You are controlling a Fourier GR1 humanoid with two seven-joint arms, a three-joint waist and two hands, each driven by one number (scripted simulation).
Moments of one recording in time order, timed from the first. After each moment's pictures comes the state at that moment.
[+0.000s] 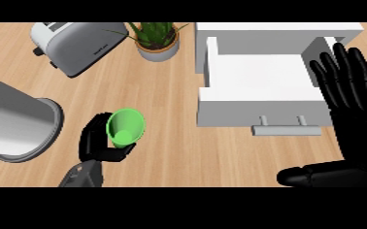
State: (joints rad) left arm -0.33 0.09 0.20 -0.51 0.21 -0.25 -0.97; right arm -0.11 -0.09 -0.06 -2.10 -0.16 0.13 0.19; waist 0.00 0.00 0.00
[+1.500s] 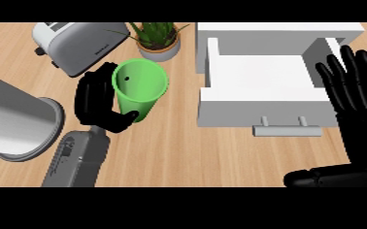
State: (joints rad) left arm -0.35 0.04 0.03 -1.31 0.30 -0.12 -0.48; right arm -0.09 -0.09 -0.08 -2.11 -0.18 0.13 0.21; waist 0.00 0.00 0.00
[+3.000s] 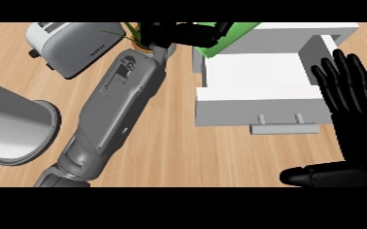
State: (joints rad) left arm -1.04 0.00 -0.10 -0.96 0.25 0.29 -0.20; right arm -0.07 -0.09 -0.08 -2.07 -0.16 0.16 0.15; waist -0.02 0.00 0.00
